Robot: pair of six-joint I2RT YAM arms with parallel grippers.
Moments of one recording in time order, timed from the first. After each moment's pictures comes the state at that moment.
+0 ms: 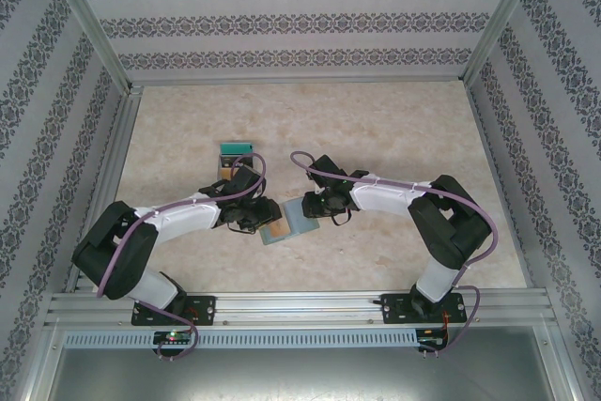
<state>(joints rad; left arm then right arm) -0.59 1.50 0.71 -0.28 0.27 -0.98 0.71 1.72 0.94 -0.37 -0.15 0.55</state>
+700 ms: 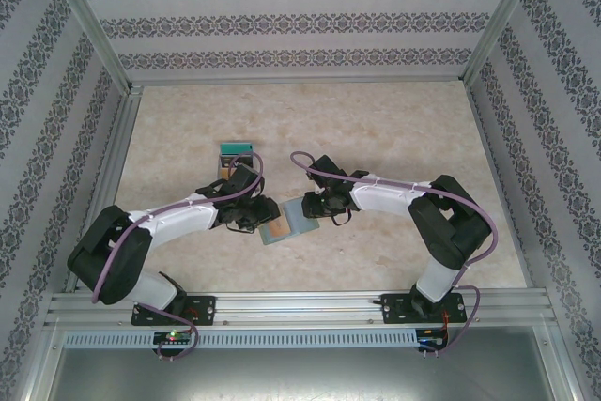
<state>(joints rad) -0.59 1.46 0.71 -0.31 0.25 -1.00 0.71 1.72 0.93 -0.36 -0.15 0.55</state>
